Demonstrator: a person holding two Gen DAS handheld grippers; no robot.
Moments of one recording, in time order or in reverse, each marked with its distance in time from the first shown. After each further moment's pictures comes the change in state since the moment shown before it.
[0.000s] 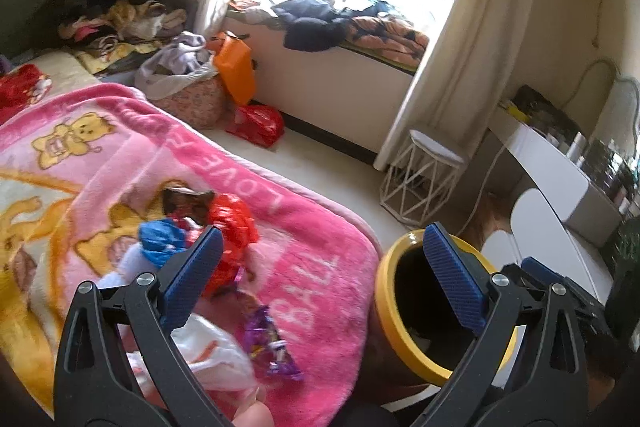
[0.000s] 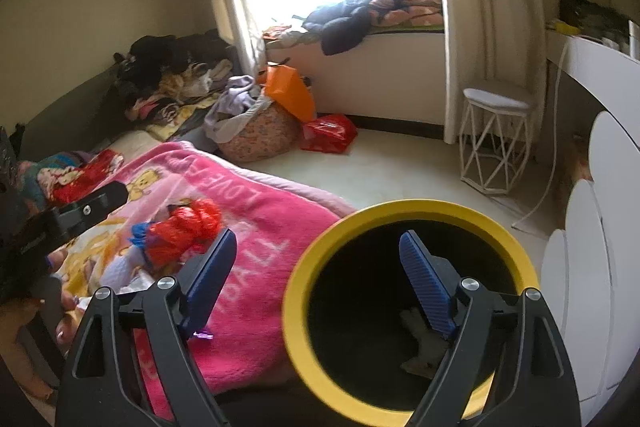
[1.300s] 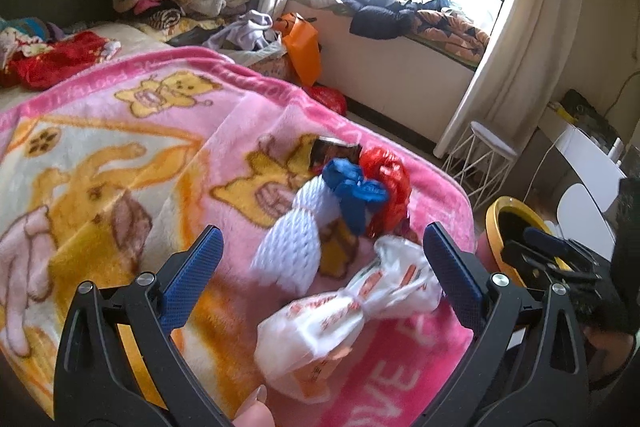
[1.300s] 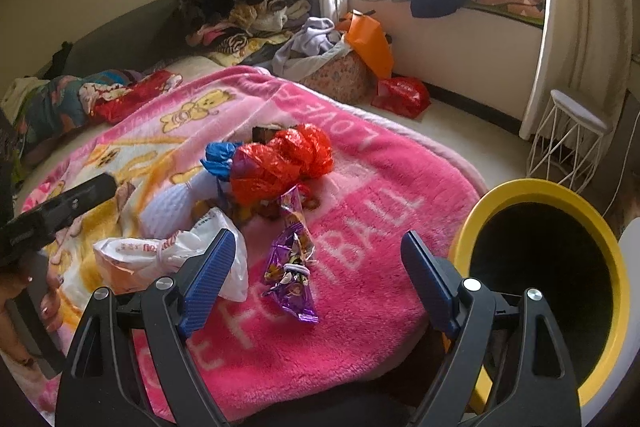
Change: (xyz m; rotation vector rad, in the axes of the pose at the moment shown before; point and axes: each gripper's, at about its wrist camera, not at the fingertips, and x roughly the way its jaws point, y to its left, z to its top) left arm -0.055 0.135 -0.047 -0.064 0.061 0.140; right arm 0.072 0.121 -0.041 -0.209 0.178 0.162
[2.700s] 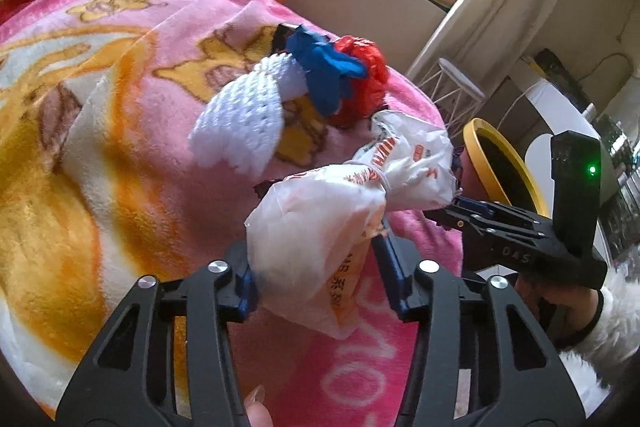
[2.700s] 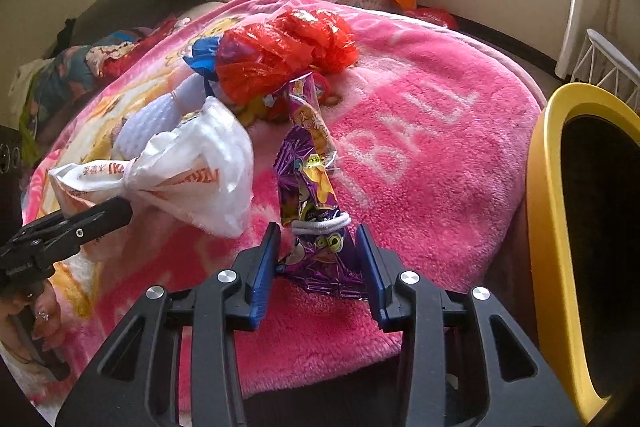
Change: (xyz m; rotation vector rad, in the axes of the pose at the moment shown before) left arm 0.036 -0.003 -0.055 -0.009 0.239 -0.165; right arm 0.057 -0.004 -0.045 0.041 0.220 0.118
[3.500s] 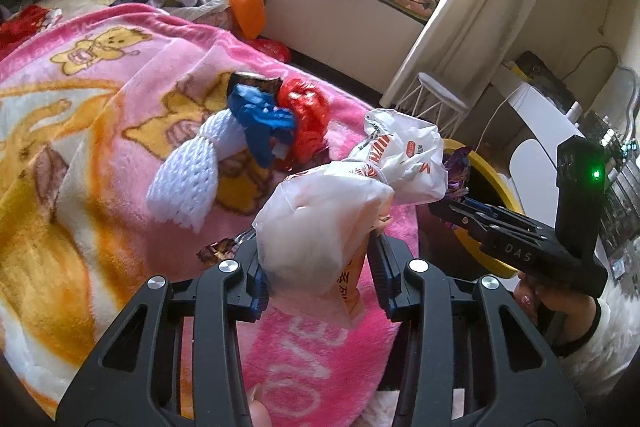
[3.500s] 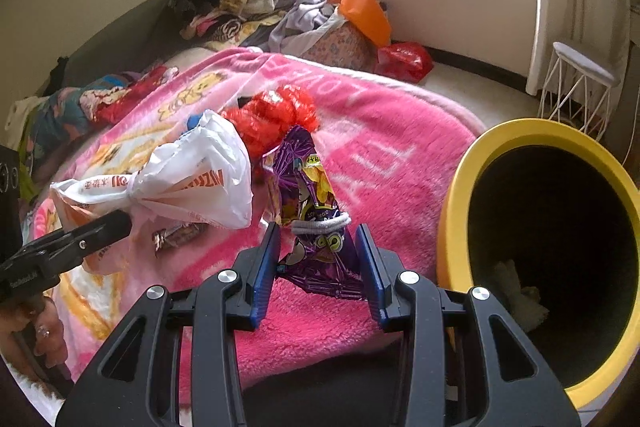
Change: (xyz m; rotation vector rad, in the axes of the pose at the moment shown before) left arm -0.021 -0.049 0.023 0.056 -0.074 -0.021; right arm -0.065 -0.020 0.008 0.057 -0.152 -0.049
